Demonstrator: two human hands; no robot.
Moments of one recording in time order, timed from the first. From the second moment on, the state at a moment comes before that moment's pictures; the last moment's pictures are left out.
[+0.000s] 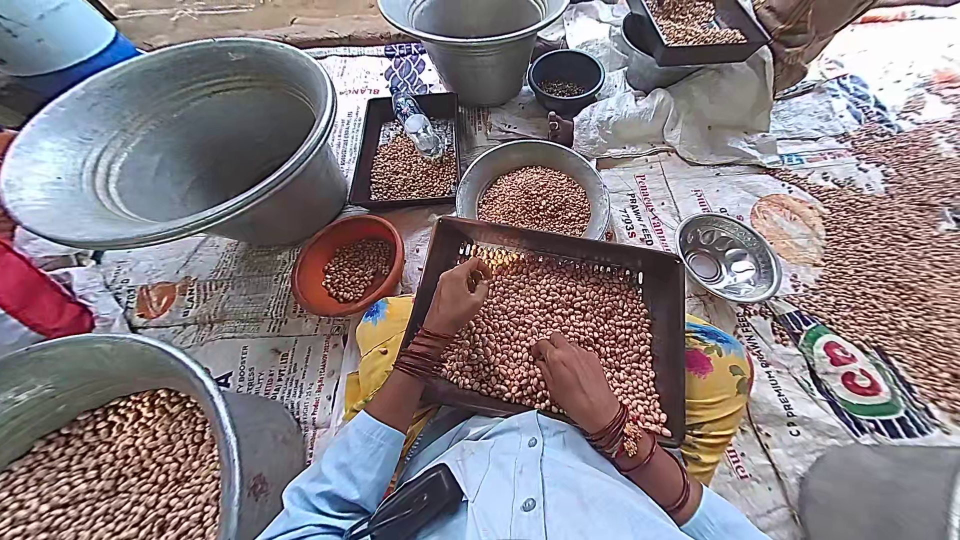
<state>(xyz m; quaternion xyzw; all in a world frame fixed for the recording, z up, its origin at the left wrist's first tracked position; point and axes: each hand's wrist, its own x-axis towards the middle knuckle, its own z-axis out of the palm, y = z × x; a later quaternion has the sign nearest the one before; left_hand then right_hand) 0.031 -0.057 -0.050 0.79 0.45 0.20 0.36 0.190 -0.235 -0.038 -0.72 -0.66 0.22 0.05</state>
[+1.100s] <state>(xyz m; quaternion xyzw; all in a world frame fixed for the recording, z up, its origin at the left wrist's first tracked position) -0.024 -0.014 -0.027 0.85 0.40 0.12 0.31 0.255 -0.272 0.003 -0.72 -0.63 0.20 0.20</state>
